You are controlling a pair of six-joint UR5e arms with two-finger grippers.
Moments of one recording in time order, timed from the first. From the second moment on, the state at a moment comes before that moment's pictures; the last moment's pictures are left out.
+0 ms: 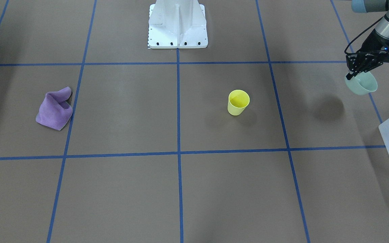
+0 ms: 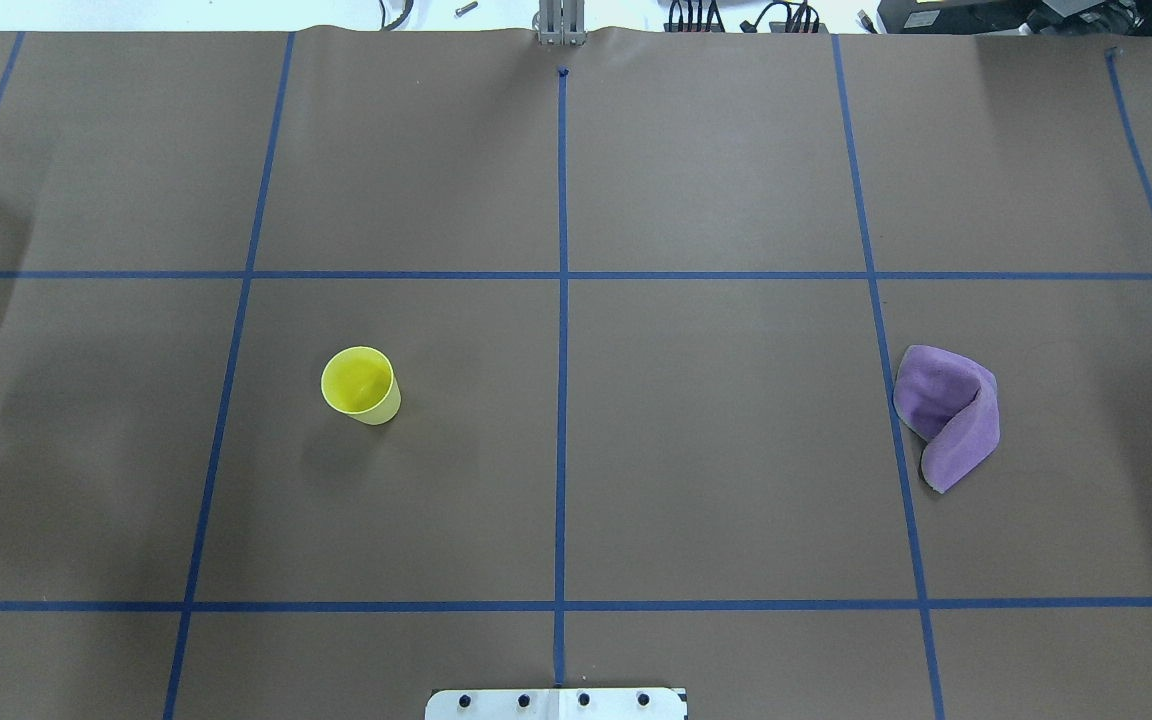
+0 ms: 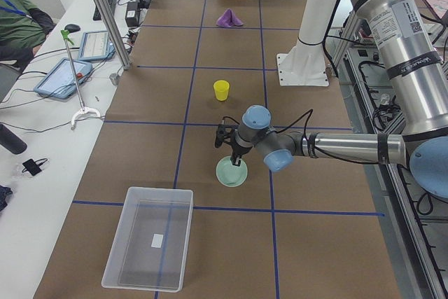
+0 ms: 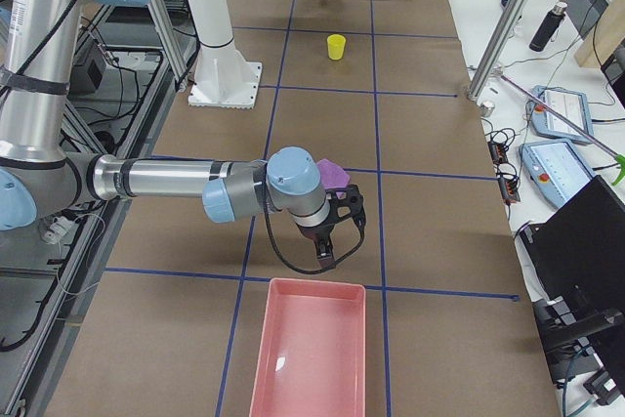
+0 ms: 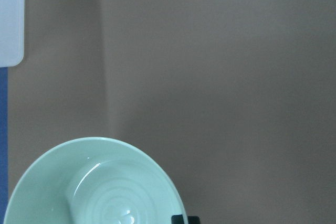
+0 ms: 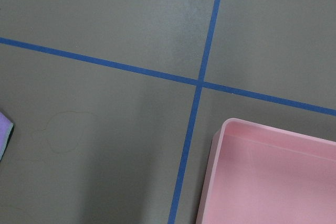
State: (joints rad) left arm -1.00 -1.20 -1.93 -2.35 -2.09 -0.84; right arm 1.61 -1.84 1.87 -1.31 2.35 -0.03
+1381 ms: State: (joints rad) left arm -1.48 -1.72 -1.34 -1.98 -2.17 0.06; right arm 1.60 -1.85 1.86 -1.31 2.36 -0.03
